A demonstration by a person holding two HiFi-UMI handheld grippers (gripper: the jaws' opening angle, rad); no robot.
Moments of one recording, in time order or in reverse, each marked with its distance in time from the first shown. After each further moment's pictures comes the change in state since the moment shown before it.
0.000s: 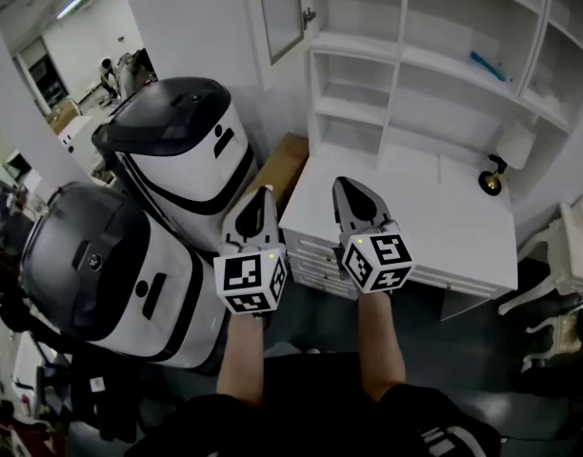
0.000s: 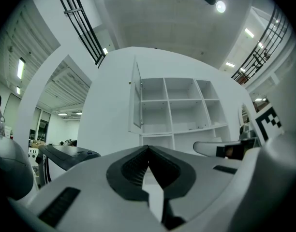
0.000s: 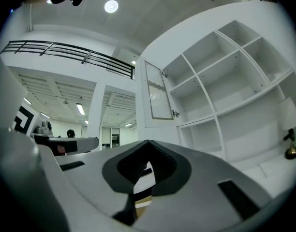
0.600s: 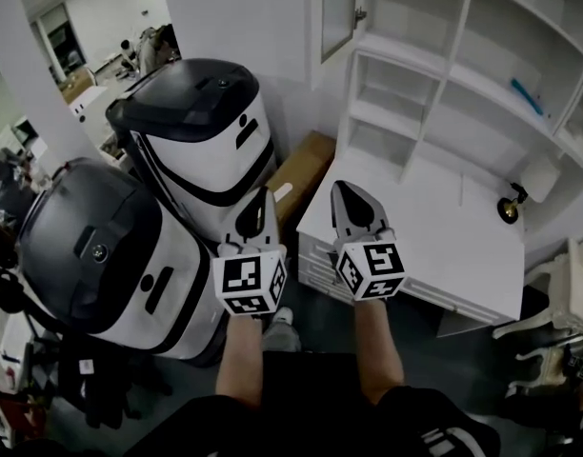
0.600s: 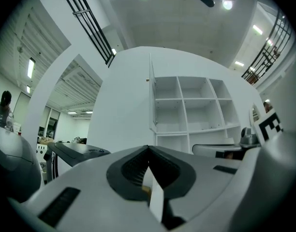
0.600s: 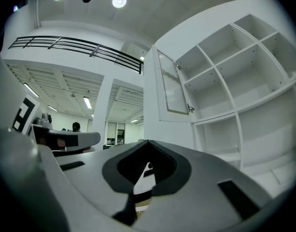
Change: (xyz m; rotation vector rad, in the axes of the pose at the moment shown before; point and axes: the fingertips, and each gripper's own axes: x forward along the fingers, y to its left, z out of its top) left arm 0.011 0.081 -0.017 -0.034 0.000 0.088; right arm 0.074 0.051 -0.030 -0.070 0.029 0.066
